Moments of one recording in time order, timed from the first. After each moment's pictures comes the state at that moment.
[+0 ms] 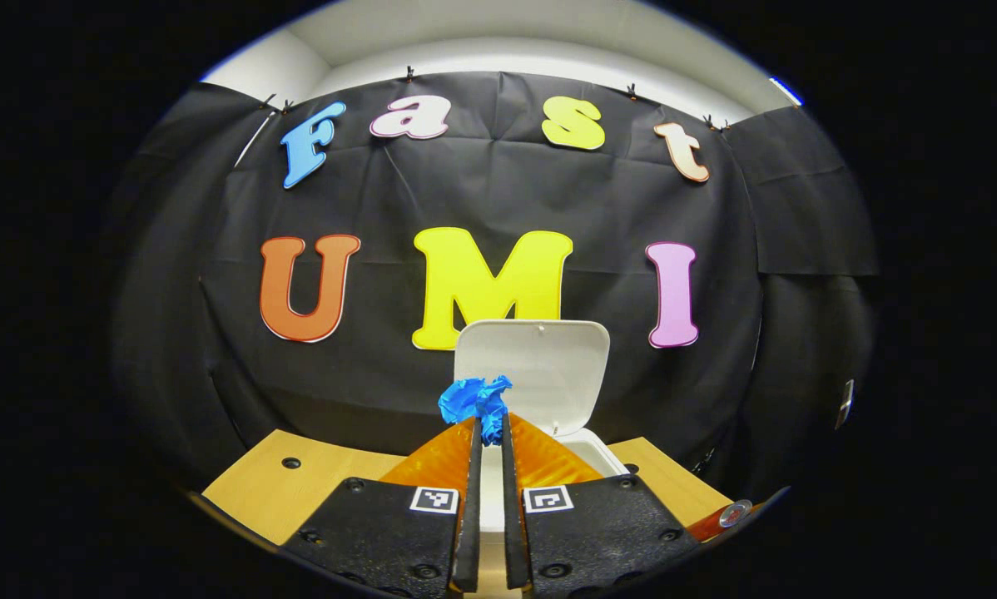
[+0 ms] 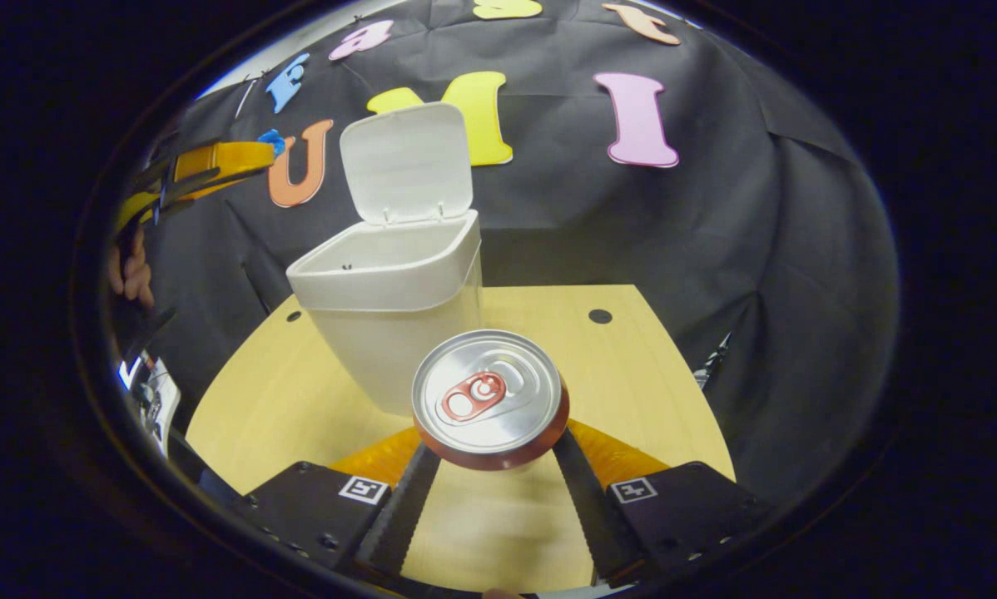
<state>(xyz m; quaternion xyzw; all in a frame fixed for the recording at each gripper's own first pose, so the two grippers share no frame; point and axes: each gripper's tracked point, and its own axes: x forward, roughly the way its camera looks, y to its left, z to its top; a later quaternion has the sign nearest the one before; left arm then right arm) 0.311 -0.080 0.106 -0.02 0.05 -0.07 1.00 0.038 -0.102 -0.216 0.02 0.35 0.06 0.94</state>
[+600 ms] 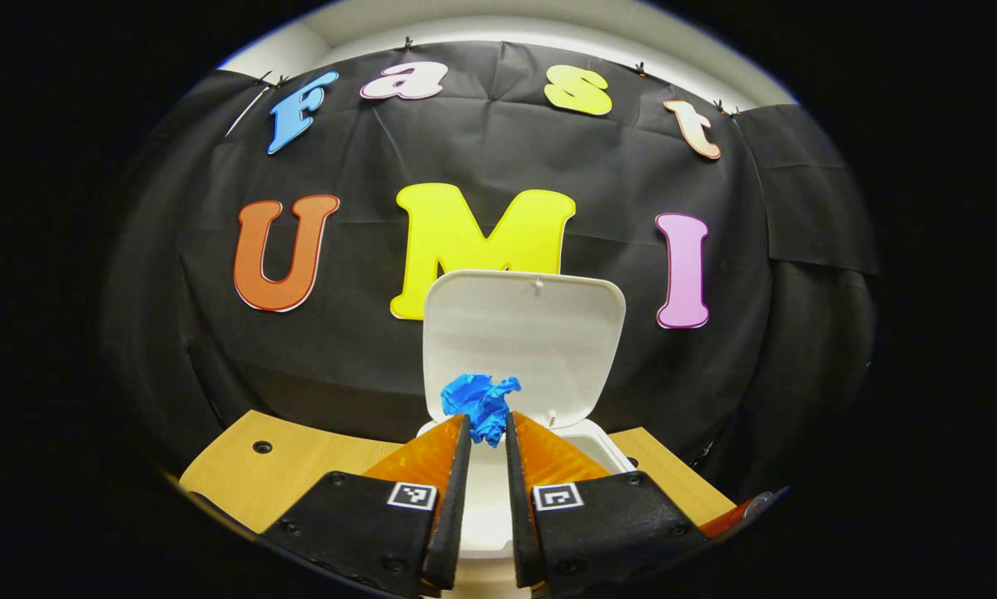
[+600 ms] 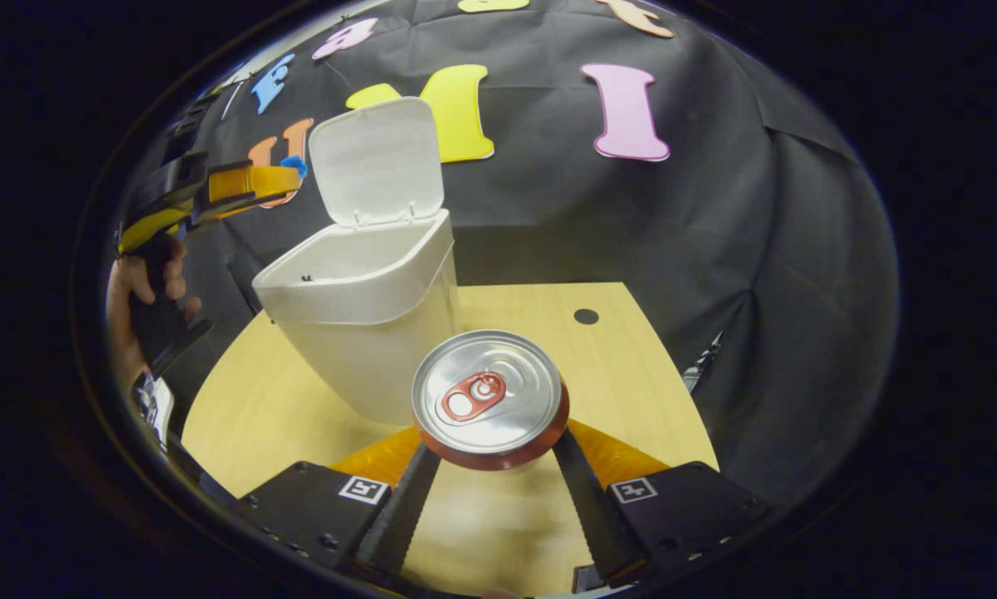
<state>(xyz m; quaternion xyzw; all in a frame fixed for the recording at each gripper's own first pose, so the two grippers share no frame) 0.359 -0.103 0.057 -0.03 0.10 -0.08 0.99 0.060 -0.122 -0.224 0.02 0.36 0.04 0.93</state>
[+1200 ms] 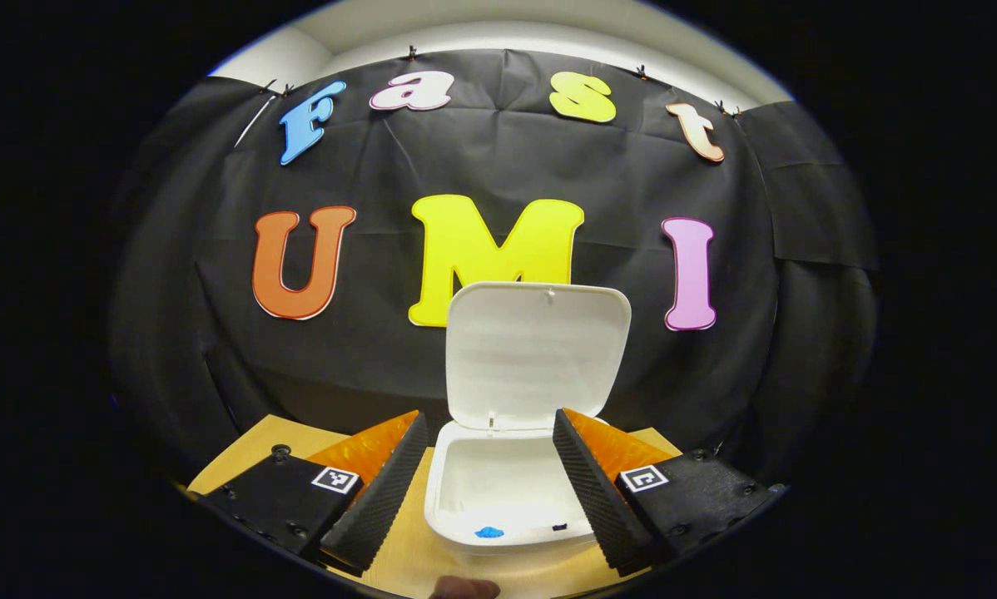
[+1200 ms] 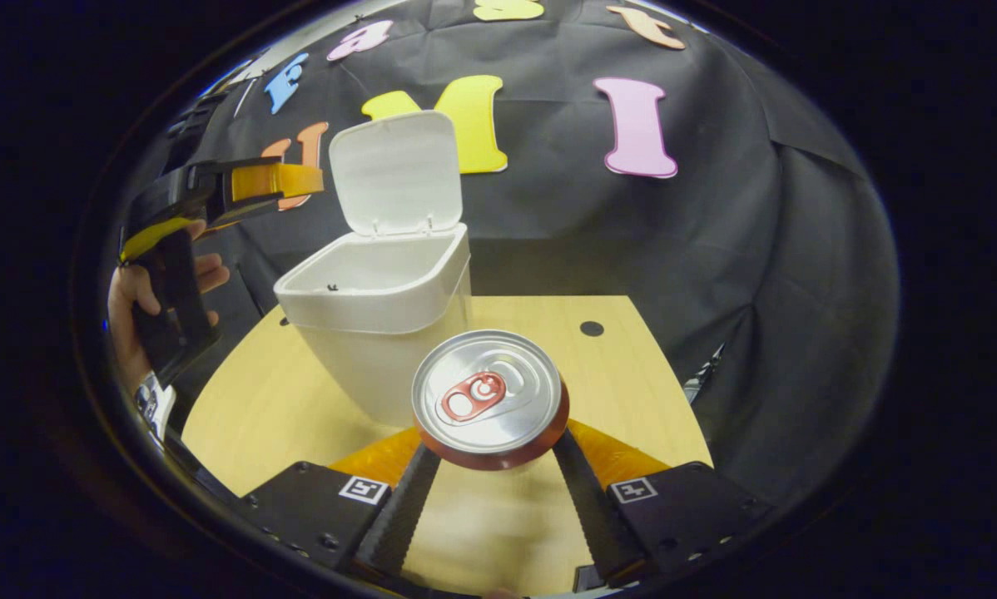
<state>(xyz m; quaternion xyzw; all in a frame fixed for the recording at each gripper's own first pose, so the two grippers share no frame) 0.334 -0.080 0.072 -0.03 0.08 -0.05 0.99 0.048 -0.108 -0.201 0.01 0.34 0.06 0.94</state>
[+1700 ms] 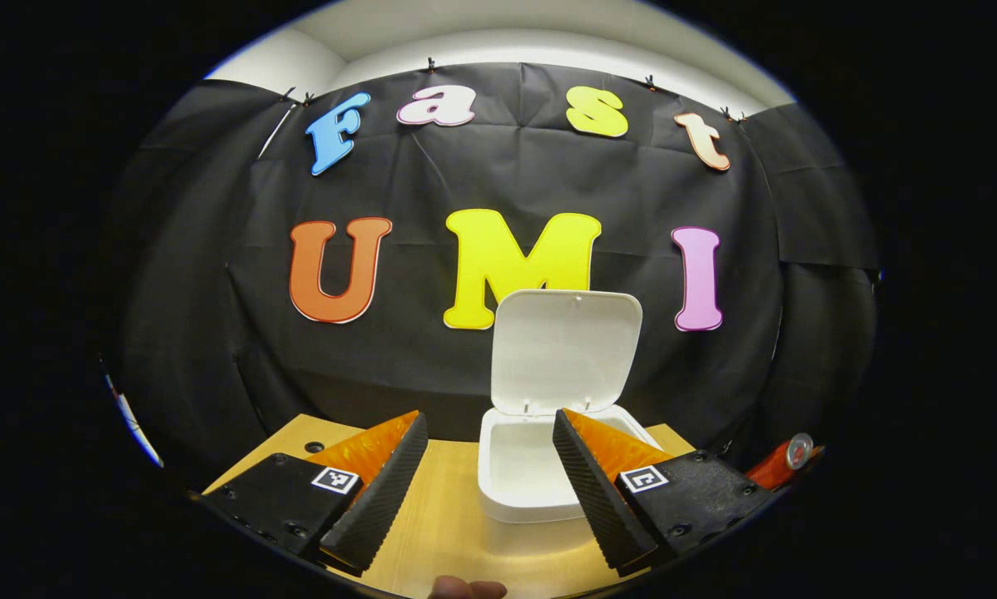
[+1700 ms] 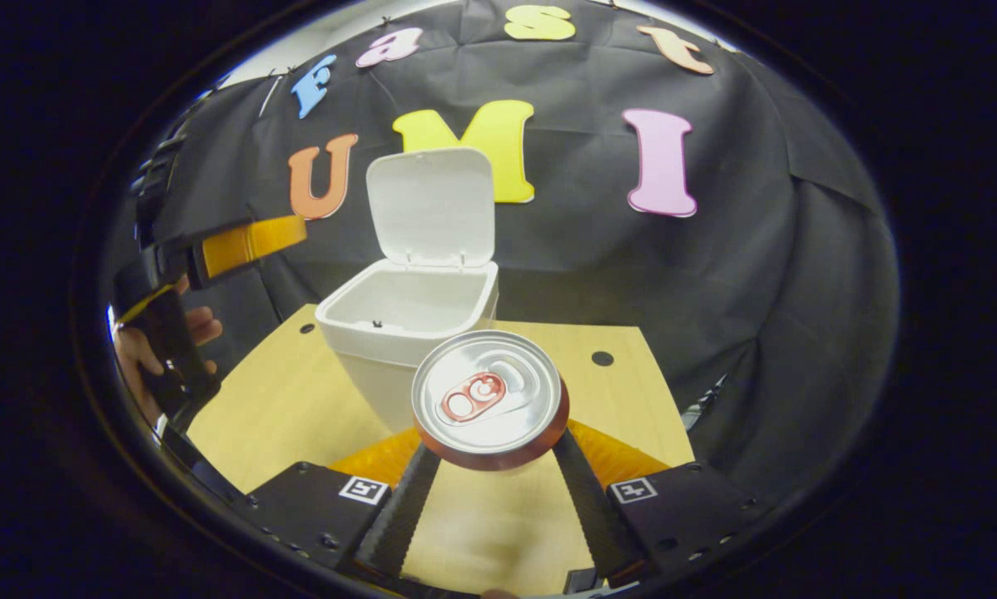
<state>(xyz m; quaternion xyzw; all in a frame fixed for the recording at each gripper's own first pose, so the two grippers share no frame) 0.278 -0.039 0.076 -0.01 0.08 -0.02 1.00 0.051 -0.084 -0.144 -0.01 0.31 0.09 0.95</state>
